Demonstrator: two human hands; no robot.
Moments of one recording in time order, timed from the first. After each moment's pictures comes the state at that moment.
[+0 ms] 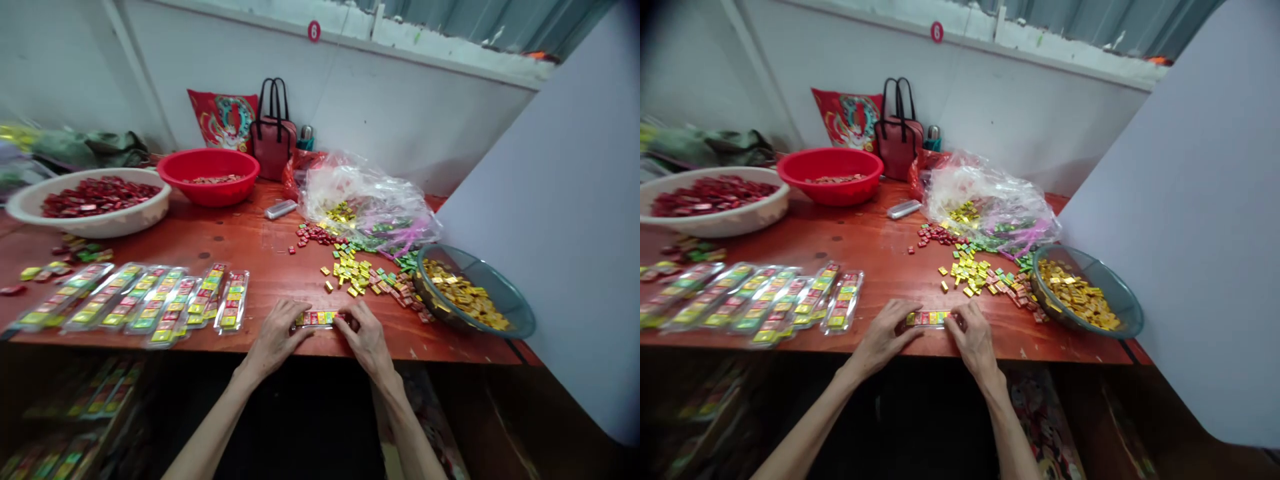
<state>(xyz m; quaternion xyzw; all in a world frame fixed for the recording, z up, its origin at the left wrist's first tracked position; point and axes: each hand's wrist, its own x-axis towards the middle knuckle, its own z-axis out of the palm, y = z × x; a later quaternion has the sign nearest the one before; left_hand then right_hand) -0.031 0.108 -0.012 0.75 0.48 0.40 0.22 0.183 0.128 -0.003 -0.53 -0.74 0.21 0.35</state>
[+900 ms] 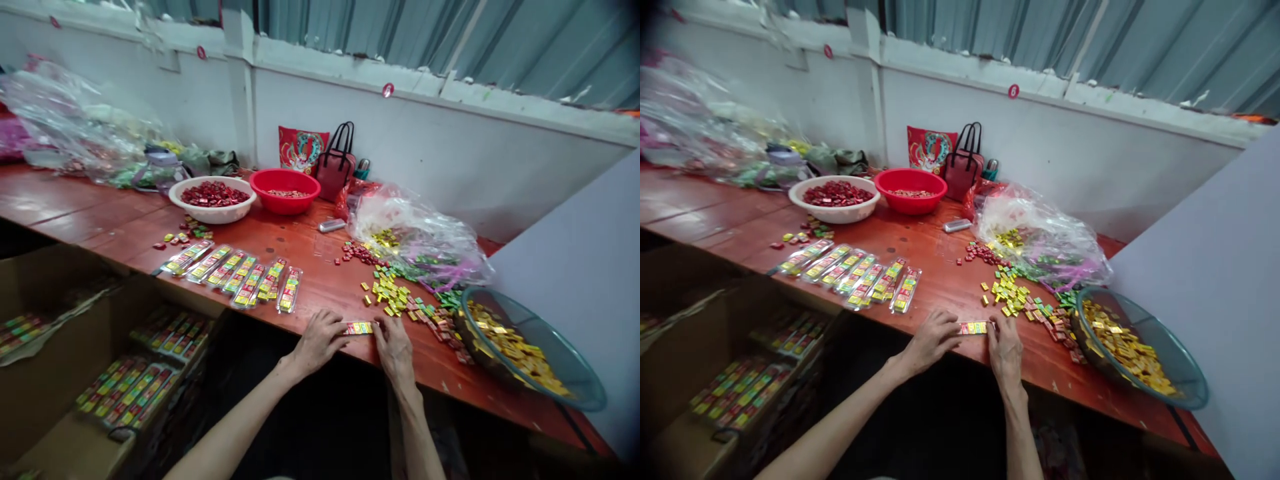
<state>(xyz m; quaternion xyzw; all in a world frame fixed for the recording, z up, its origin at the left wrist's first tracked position) -0.027 0.077 -0.012 0.77 0.50 0.38 0.13 0.173 0.133 -0.014 -0.56 -0.74 0.13 0.34</state>
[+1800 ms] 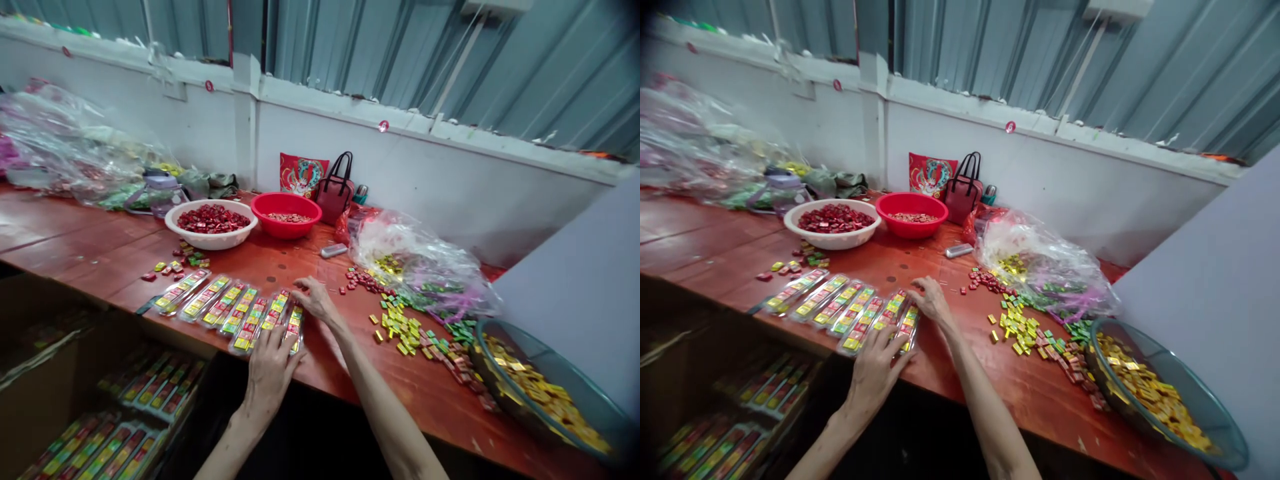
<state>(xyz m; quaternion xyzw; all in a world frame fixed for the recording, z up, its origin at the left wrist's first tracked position) -0.122 0.059 -0.010 0.64 0.67 0.35 -0.12 -0.054 0.241 0.020 -0.28 -0.88 0.25 0.30</state>
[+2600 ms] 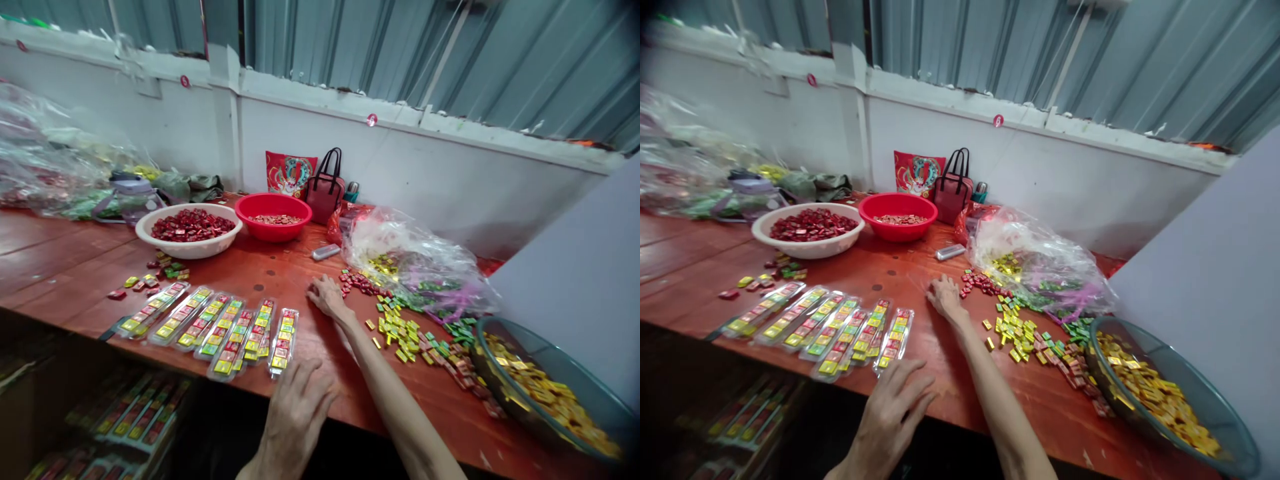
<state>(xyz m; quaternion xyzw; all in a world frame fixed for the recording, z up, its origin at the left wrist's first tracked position) -0.067 0.058 0.012 0.69 0.53 0.48 -0.09 -0.015 0.293 0.019 -0.47 -0.88 0.05 0.11</state>
